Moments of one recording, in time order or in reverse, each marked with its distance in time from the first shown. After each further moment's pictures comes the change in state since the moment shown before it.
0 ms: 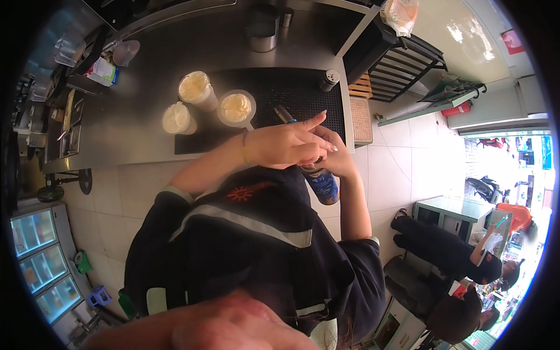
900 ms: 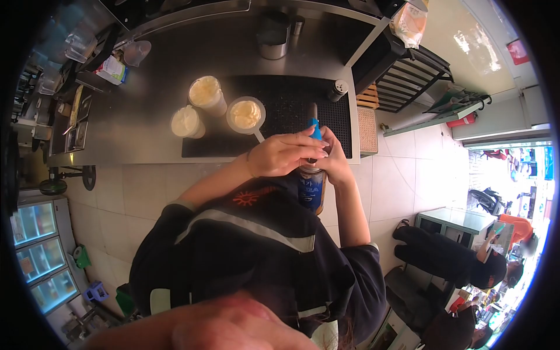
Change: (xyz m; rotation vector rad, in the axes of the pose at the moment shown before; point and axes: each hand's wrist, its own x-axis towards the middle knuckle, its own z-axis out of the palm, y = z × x) left_hand -0.032 0.005 0.016 0.251 0.323 -0.092; right_hand 0.020 0.031 0.019 0.541 0.002 0.008
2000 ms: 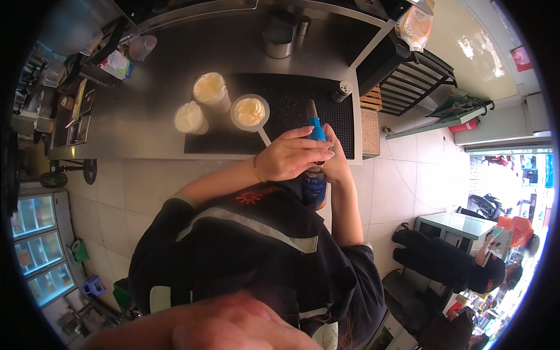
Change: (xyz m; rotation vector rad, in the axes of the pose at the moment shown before) left_hand -0.004 0.010 0.014 0.213 0.119 -0.025; right_hand 0.000 -0.006 0.020 -0.158 0.101 -0.116
